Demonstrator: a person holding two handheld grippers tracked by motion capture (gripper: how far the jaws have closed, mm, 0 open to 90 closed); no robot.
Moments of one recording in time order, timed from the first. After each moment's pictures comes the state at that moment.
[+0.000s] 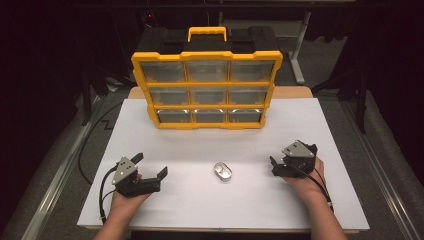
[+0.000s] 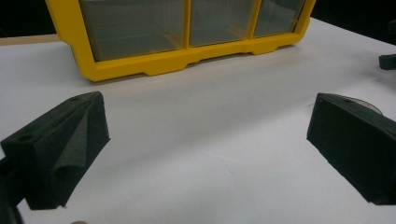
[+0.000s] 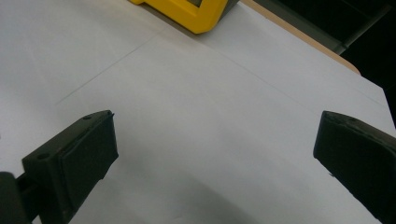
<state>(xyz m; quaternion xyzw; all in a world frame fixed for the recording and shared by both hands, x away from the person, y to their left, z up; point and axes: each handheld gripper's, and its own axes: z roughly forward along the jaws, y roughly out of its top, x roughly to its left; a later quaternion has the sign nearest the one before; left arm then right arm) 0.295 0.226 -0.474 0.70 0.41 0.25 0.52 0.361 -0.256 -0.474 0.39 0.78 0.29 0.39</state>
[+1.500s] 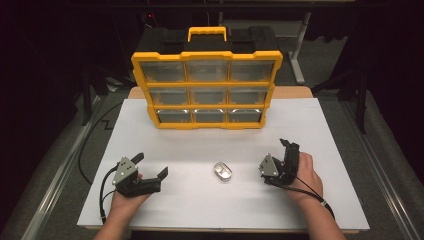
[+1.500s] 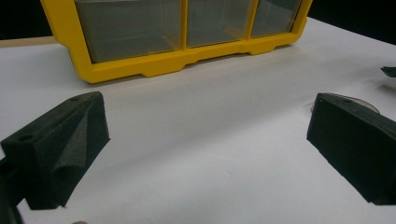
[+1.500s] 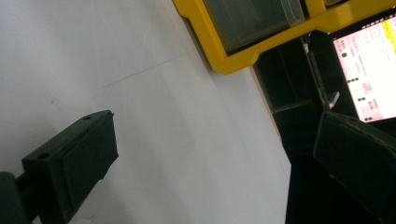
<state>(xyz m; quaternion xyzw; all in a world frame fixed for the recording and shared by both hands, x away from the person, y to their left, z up) 0.295 0.225 -0.474 0.71 0.41 0.25 0.52 0.335 -0.203 -0.468 0.17 0.82 0.13 0.52</state>
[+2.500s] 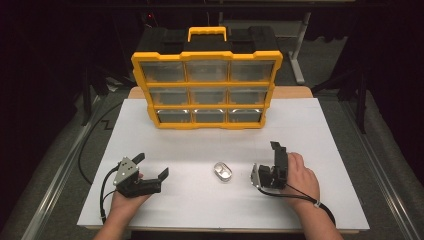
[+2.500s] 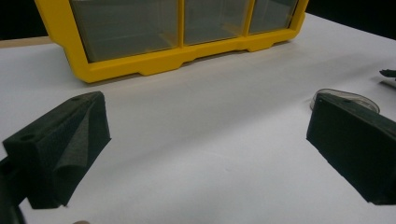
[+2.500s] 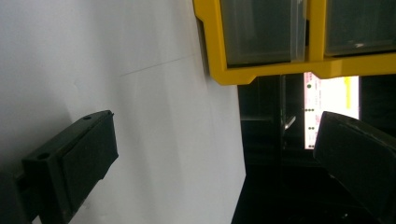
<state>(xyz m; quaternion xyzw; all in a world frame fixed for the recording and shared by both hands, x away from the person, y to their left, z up) 0.295 0.224 -0.475 0.71 0.40 0.25 0.52 0.324 -0.180 -0.476 0.06 0.82 0.02 0.57</state>
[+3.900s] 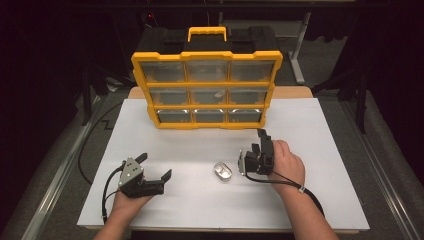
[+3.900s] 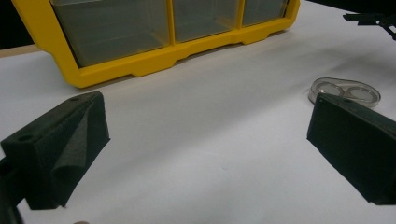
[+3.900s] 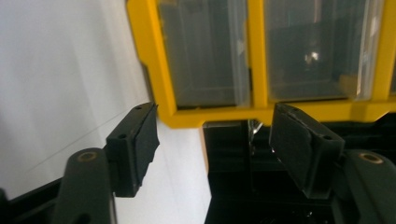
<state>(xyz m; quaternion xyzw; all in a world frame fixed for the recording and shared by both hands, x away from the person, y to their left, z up) 0.295 0.217 -0.474 0.73 0.38 0.26 0.50 0.353 -0.144 -0.458 0.06 0.78 0.03 0.62</state>
